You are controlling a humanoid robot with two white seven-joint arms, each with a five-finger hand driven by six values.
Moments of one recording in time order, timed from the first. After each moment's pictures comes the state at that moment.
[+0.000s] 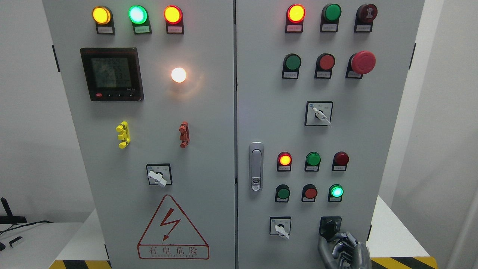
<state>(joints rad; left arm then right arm) -0.04 -0.09 0.10 0.08 0.00 -0.16 0.06 -0.21 0.10 0.00 -1.55 0.25 -0.02 -0.22</state>
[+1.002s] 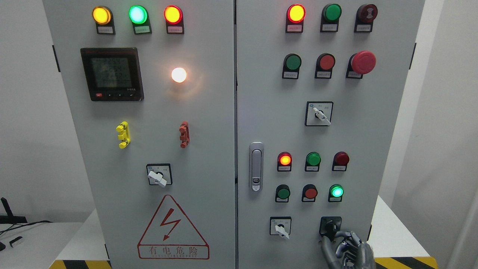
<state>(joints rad) -0.04 -0.09 0.10 0.08 0.00 -0.16 0.06 -0.21 0.08 0.00 -1.55 0.25 -0.02 -0.23</state>
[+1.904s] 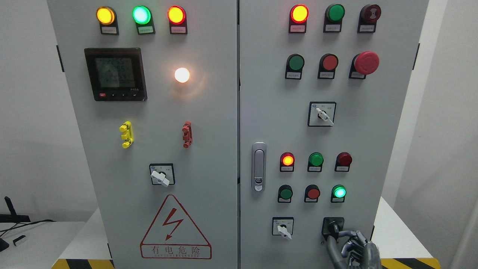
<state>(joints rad) -0.04 -0.09 0.10 0.08 0.00 -0.16 0.06 -0.21 0.07 -0.03 -1.56 0.25 -0.02 -0.23</state>
